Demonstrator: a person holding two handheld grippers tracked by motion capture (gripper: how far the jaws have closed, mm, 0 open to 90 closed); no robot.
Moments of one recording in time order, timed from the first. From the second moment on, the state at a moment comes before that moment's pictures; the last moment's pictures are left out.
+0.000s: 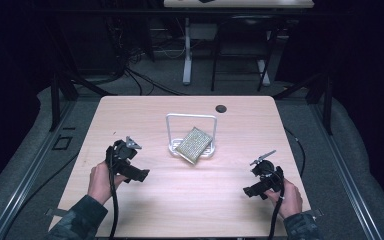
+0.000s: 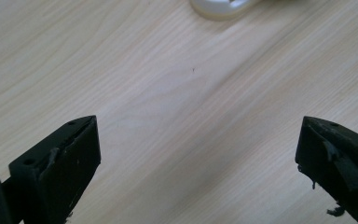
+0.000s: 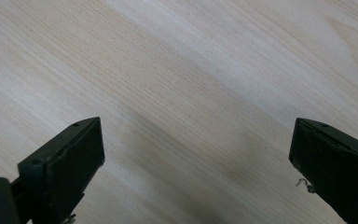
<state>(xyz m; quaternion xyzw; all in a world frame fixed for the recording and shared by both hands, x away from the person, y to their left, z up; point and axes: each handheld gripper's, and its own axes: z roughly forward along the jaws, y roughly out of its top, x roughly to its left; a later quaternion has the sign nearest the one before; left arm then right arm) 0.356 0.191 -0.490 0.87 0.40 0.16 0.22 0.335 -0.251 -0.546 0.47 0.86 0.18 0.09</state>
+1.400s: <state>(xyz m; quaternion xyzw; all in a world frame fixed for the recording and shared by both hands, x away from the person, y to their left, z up) 0.349 0.228 -0.544 0.88 0.41 0.09 0.21 0.336 -0.250 -0.546 0.47 0.86 0.18 0.08</state>
